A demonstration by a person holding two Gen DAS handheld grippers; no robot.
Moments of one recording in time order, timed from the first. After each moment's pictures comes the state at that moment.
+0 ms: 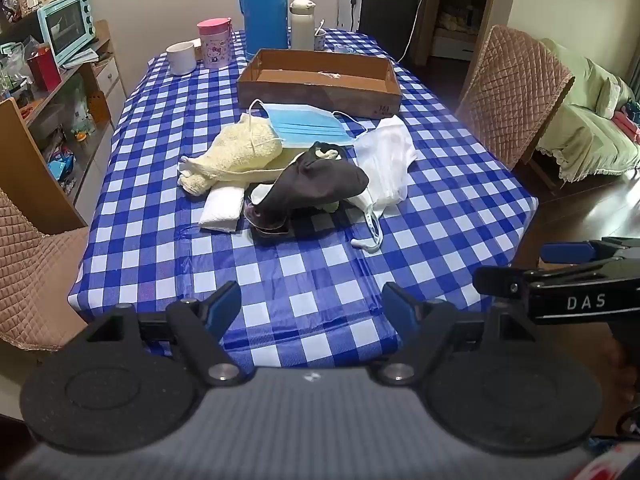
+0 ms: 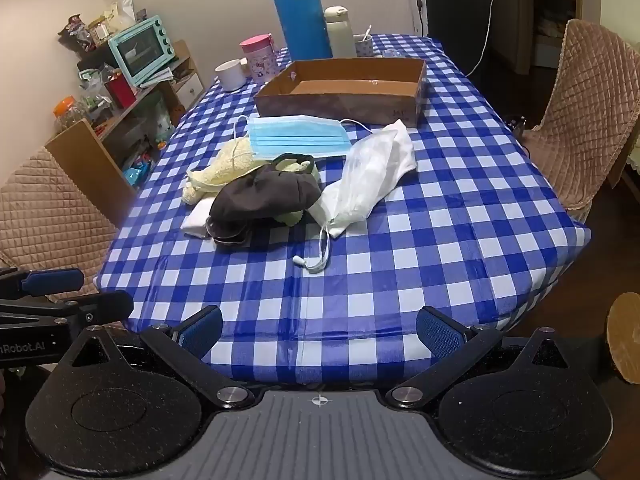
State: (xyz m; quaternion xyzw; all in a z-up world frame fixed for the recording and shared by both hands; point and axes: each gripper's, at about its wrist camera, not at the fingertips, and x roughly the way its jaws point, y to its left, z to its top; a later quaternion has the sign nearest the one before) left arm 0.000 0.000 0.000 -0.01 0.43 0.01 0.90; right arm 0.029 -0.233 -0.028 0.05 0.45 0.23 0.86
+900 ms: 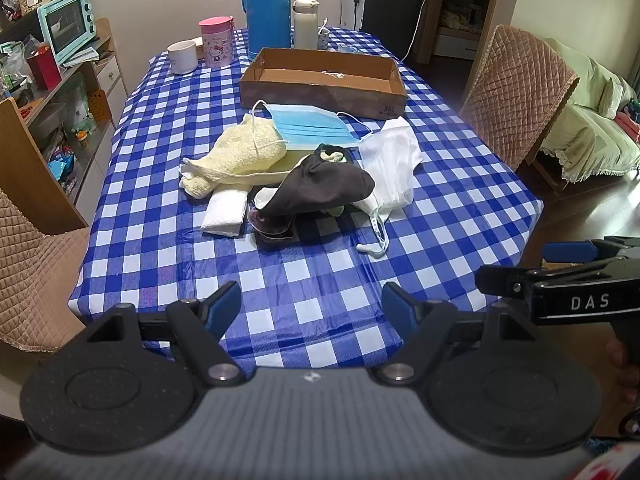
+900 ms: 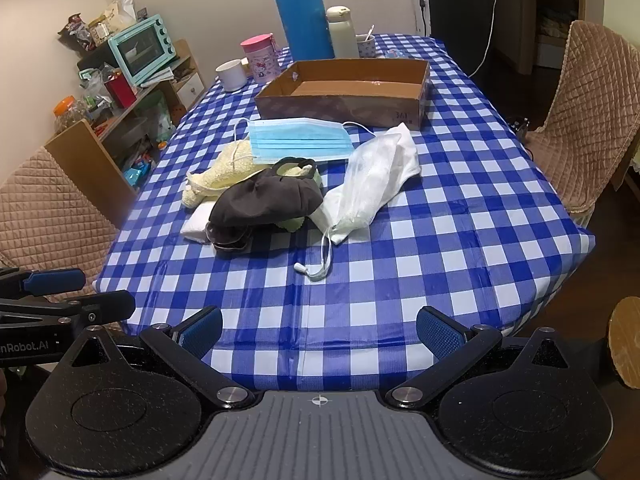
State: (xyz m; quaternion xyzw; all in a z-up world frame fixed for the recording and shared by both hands) left arm 0.000 0.000 0.000 -0.01 0.44 0.01 0.90; right arm 0.036 -0.229 -0.029 0.05 0.45 0.23 0.86
